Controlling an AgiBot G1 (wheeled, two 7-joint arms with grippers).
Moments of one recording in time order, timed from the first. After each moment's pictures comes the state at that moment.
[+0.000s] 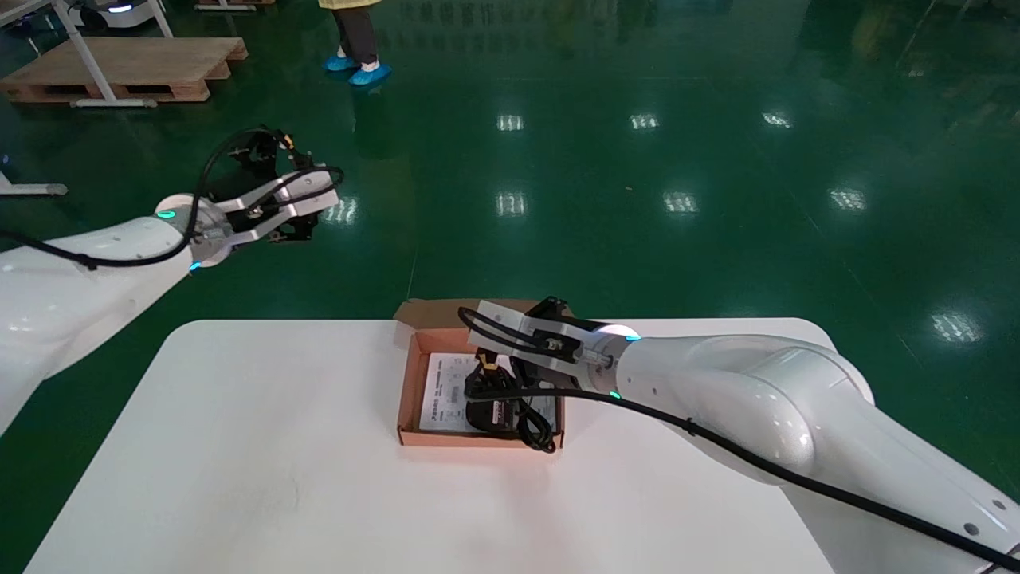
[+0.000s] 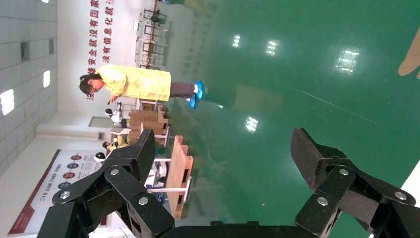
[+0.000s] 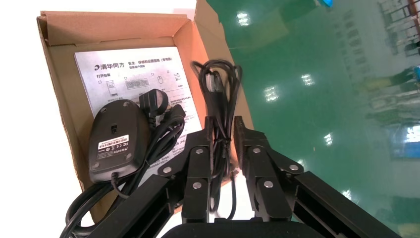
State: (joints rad) left arm -1.70 1.21 0.92 -0.36 1.38 0.19 0.56; right arm 1.49 -1.34 -0.84 1.00 -2.35 -0.74 0.64
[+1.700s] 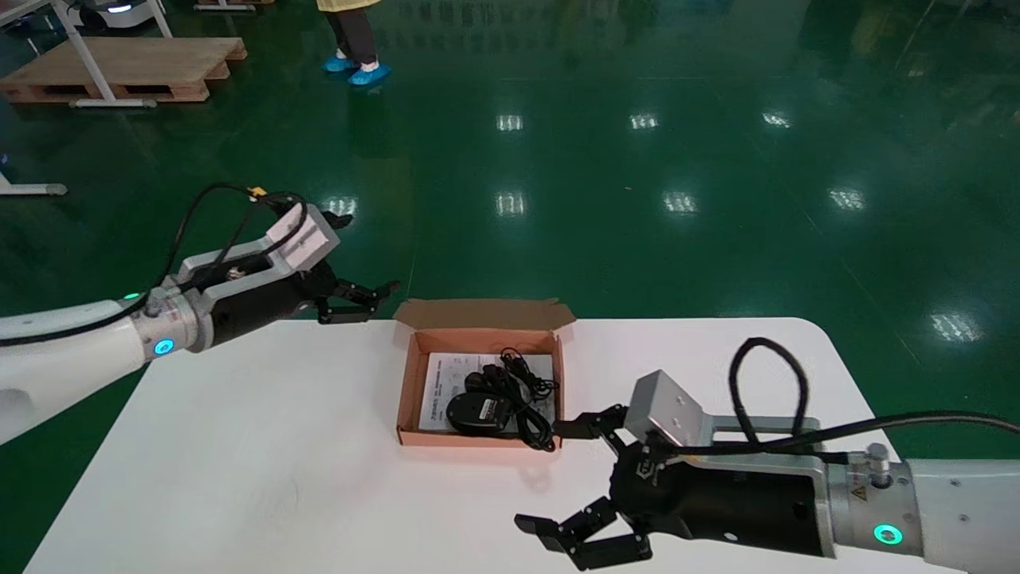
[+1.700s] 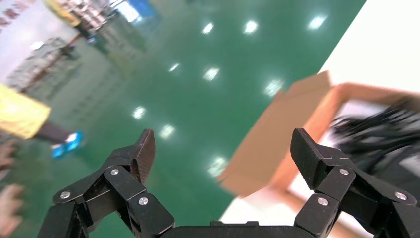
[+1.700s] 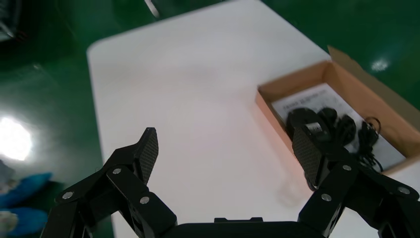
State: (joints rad) left arm -1.47 0.98 0.68 -0.71 1.13 0.68 0.28; right arm 1.22 -0.86 -0.47 1.19 -1.28 -1.24 0.34
